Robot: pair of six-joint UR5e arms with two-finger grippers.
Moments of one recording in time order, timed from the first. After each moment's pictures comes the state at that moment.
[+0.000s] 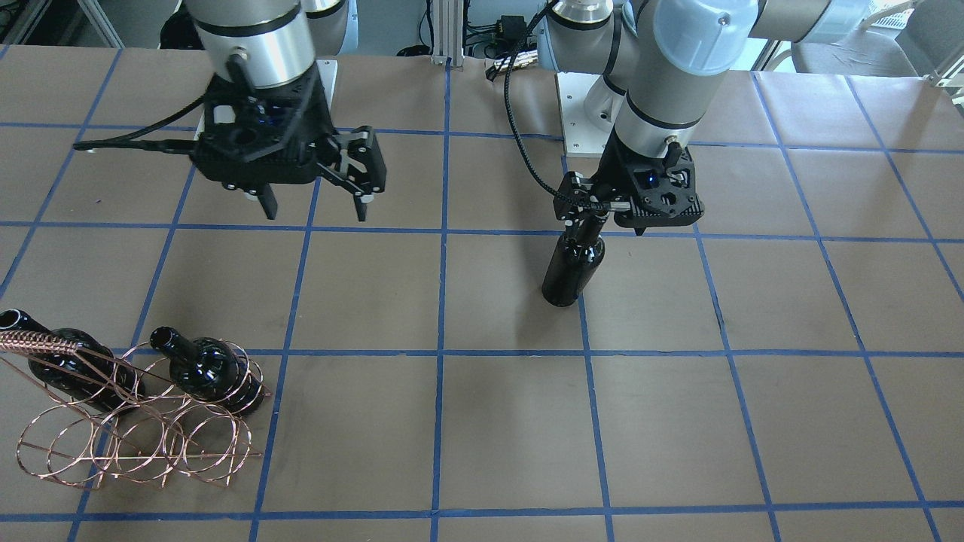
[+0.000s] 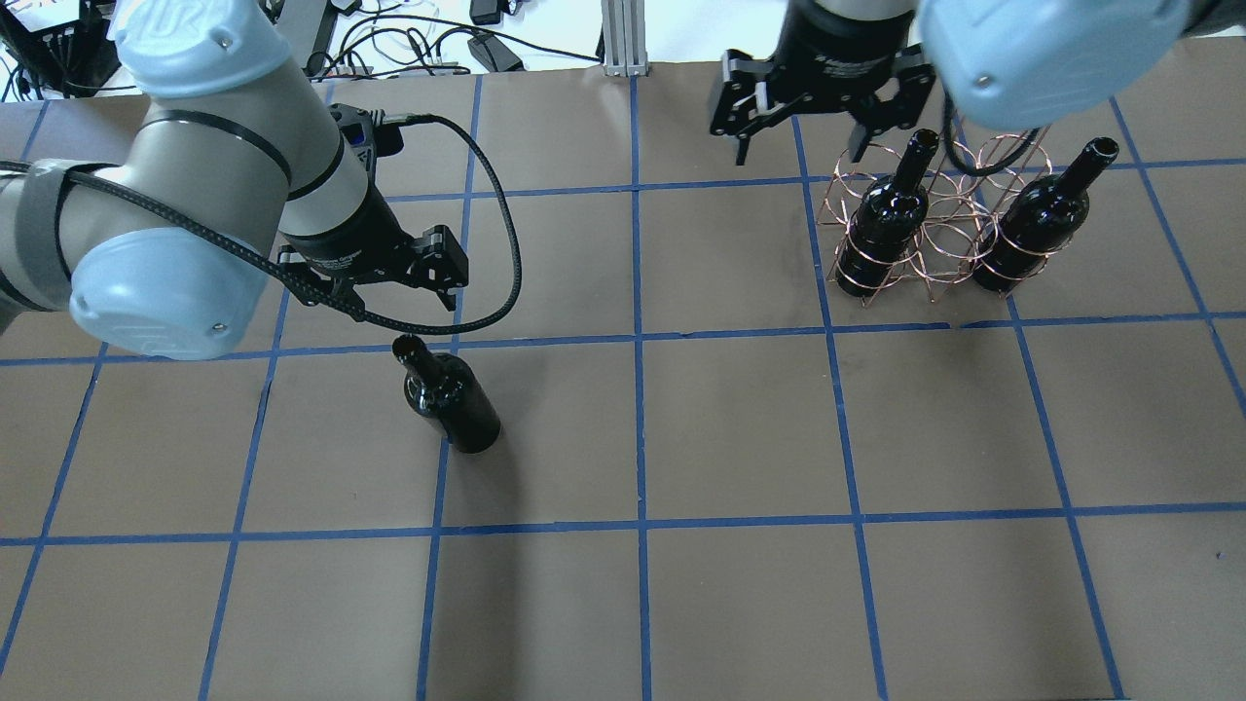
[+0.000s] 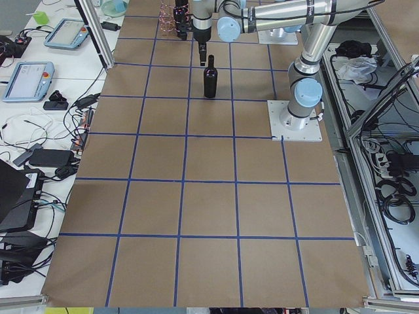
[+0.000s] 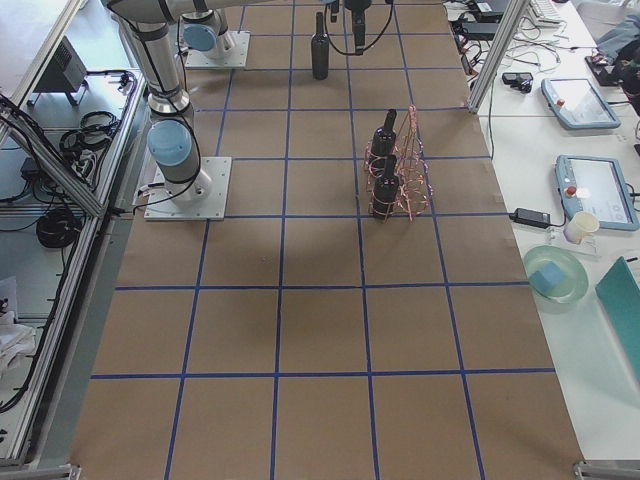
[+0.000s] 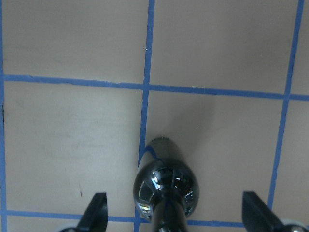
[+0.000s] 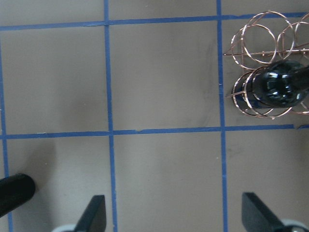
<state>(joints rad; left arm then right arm) -1.63 -1.56 -1.76 -1.36 1.56 -0.14 1.82 -1.43 1.40 -1.66 -1.58 0.29</state>
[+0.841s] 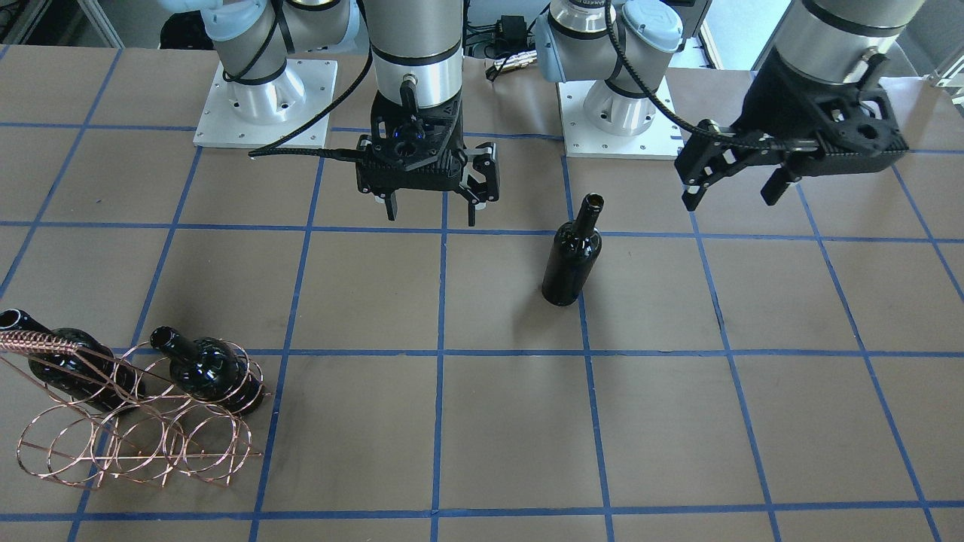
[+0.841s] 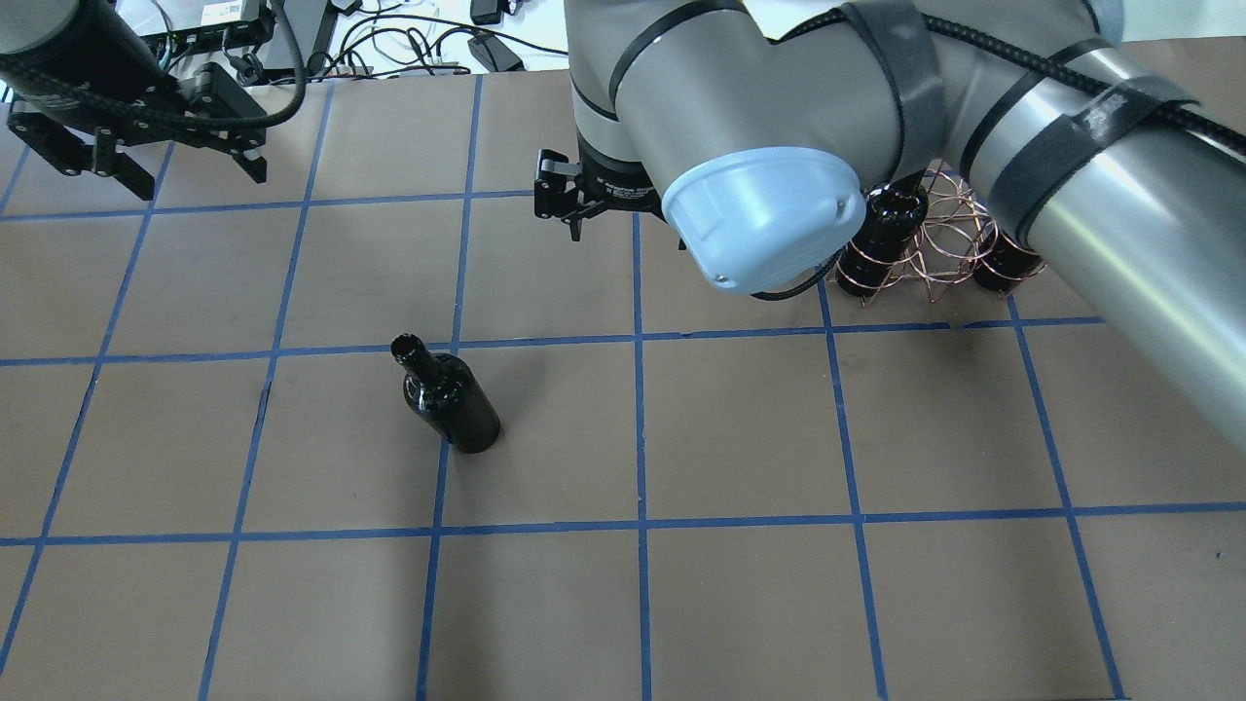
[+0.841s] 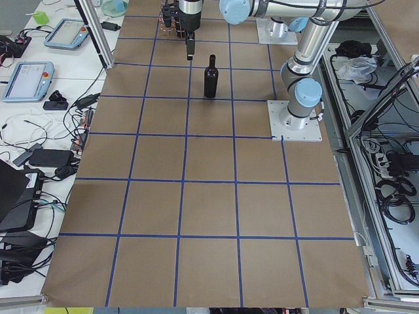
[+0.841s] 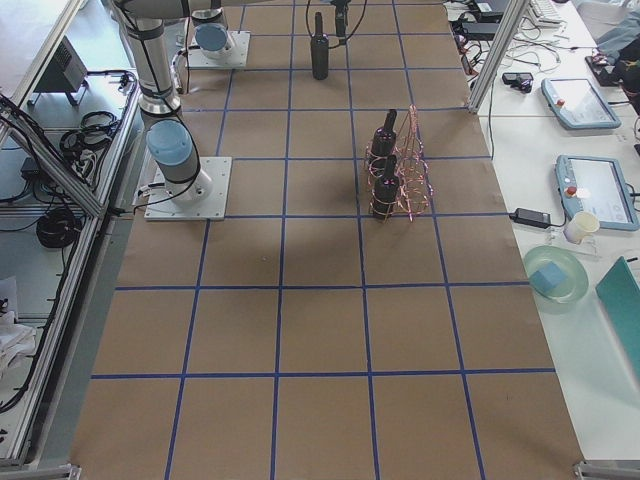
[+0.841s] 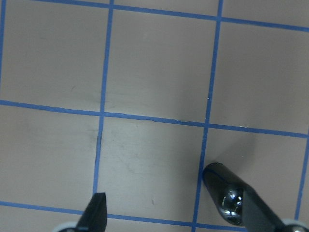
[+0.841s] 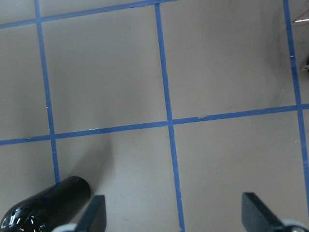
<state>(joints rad) -1.35 -1.56 -1.49 -1.58 1.57 0.09 2.00 -1.38 1.48 -1.85 -1.58 0.54</state>
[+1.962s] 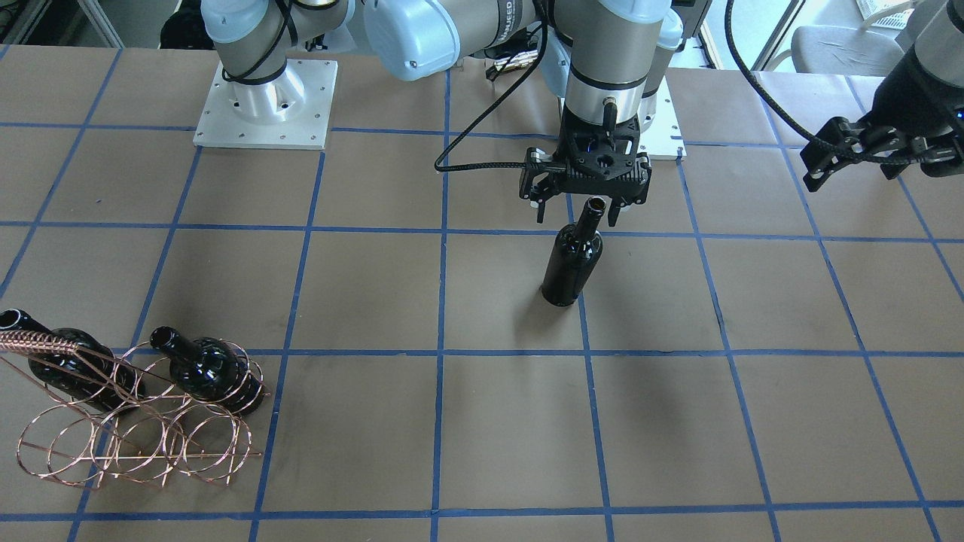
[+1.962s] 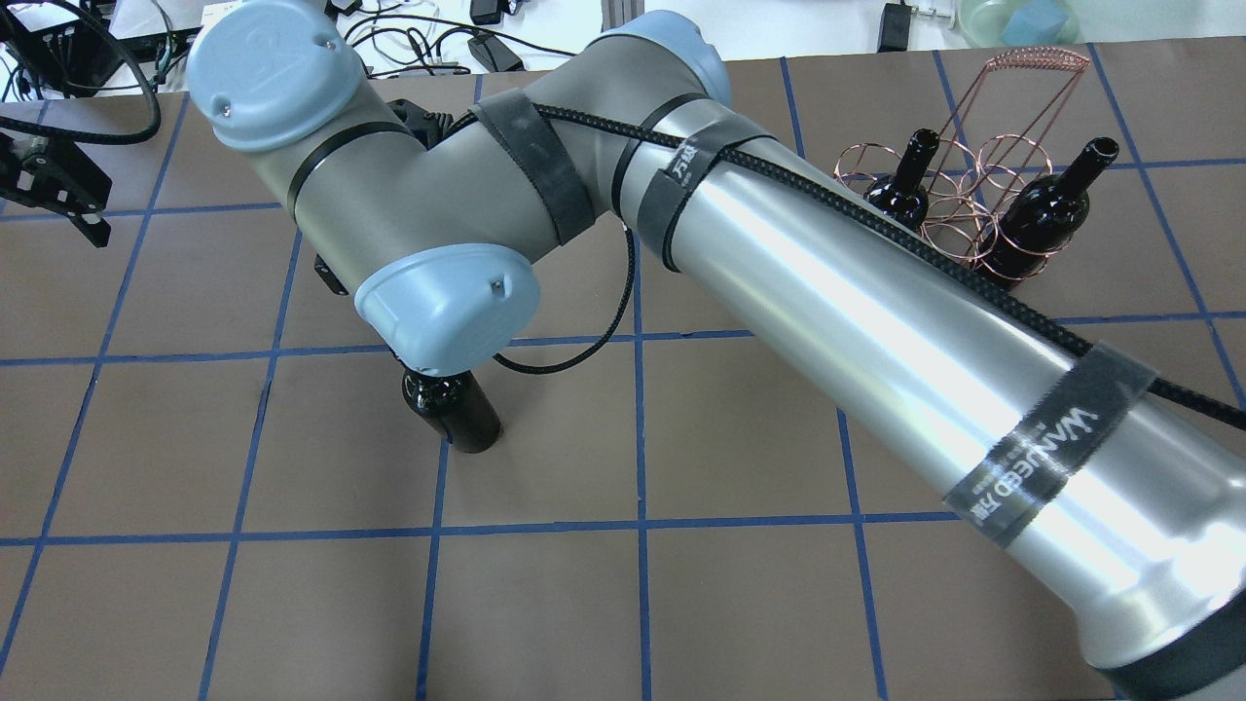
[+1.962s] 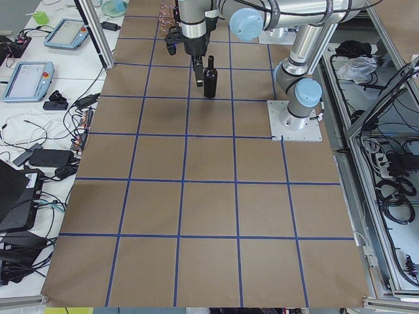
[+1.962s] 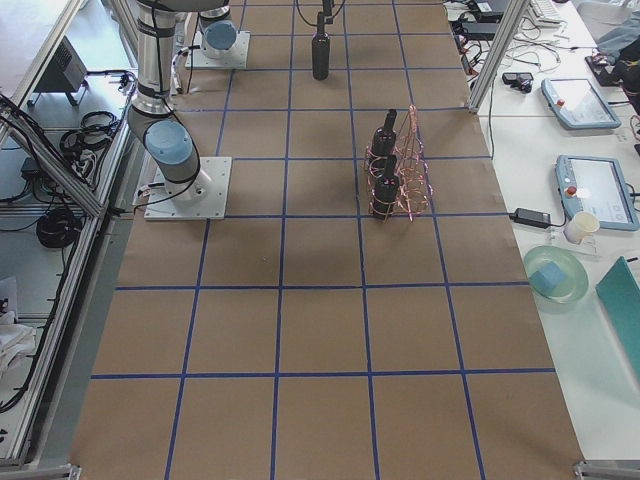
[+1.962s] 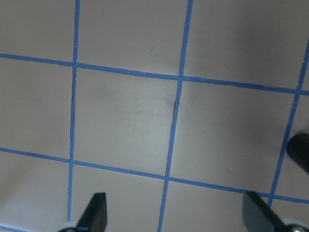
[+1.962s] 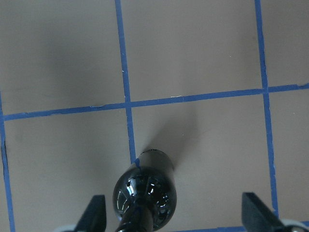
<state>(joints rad) -1.20 -1.56 -1.50 -1.67 1.72 0.24 2.26 -1.12 1.24 -1.82 -1.62 0.77</state>
